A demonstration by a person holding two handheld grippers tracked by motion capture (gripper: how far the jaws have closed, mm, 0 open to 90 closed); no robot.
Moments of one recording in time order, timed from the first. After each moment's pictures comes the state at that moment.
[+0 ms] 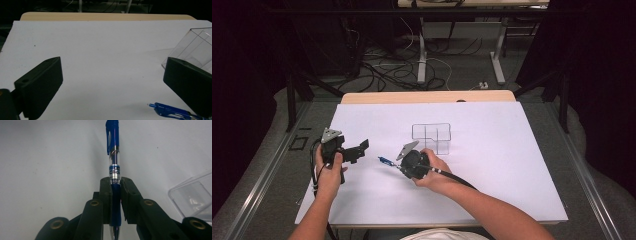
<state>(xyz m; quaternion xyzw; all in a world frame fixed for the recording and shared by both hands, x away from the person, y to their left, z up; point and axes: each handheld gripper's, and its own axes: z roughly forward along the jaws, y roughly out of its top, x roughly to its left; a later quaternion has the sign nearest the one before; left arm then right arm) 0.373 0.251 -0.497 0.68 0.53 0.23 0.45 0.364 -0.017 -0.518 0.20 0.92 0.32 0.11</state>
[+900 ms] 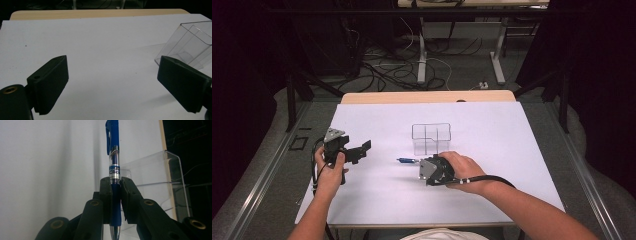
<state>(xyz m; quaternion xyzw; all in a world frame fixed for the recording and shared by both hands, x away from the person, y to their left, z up) 0.371 0.244 -0.491 0.70 0.51 0.21 0.45 0.331 -0.078 -0.495 -0.04 0.91 0.23 0.34</state>
